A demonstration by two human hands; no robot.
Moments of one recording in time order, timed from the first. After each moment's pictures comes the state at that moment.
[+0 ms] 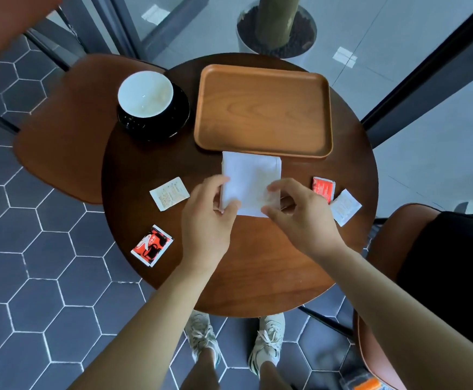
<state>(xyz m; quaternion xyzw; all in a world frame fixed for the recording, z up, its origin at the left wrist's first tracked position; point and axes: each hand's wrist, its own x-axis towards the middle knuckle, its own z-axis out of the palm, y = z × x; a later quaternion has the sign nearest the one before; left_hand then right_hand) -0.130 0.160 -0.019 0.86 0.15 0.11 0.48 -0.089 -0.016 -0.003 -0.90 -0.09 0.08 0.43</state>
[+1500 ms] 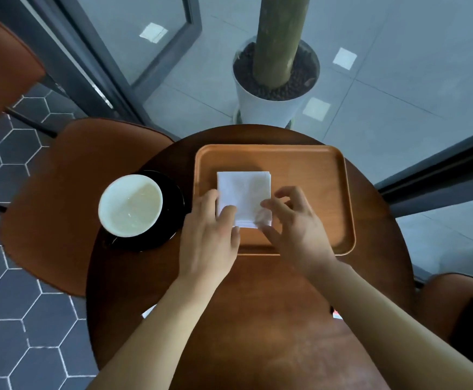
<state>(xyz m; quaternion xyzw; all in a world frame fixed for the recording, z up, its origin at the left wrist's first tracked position) 0.056 0.201 -0.041 0.99 -0.02 0.04 0.16 0.092 0.024 -0.037 -0.95 -0.15 0.03 0.28</state>
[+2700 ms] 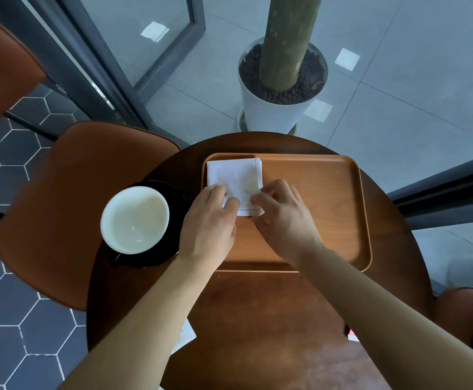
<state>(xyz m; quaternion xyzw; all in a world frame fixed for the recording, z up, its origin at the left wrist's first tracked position) 0.103 0.226 -0.044 0.99 -0.06 -0.01 0.11 0.131 0.062 -0.048 -0.95 -0.20 0.01 0.23</state>
